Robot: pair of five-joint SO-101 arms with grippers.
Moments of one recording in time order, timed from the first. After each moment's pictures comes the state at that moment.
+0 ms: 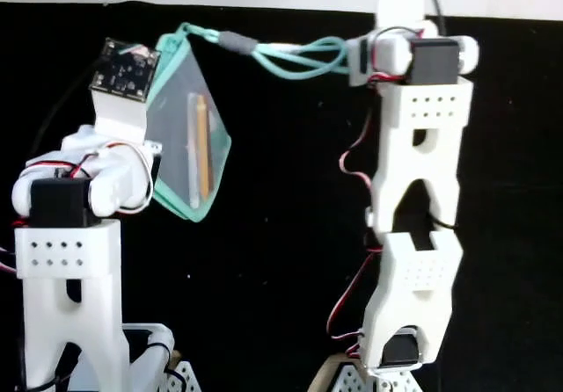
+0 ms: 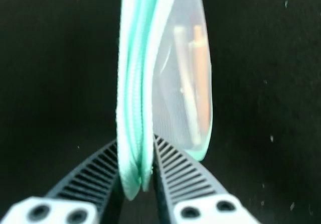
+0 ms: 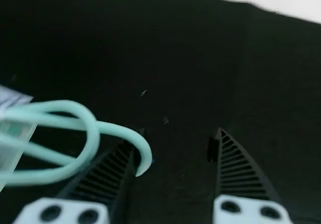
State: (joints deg) left arm -9.7 -39.4 18.1 79.8 -13.1; right arm -6.6 27.2 -71.8 99.6 9.1
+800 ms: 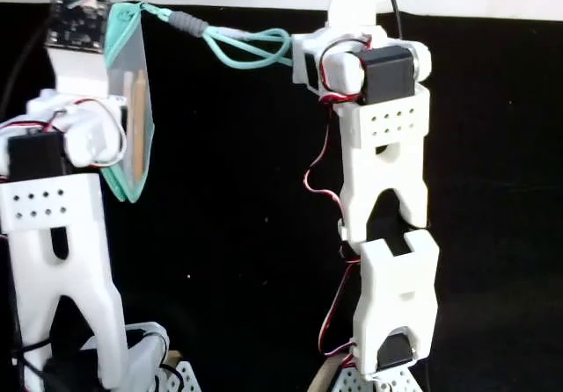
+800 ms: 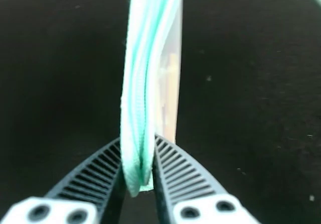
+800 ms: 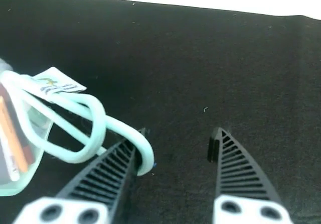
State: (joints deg) left arm -13.6 -23.5 8.9 73.5 -10.8; right arm -16.4 27.2 -78.2 100.2 -6.8
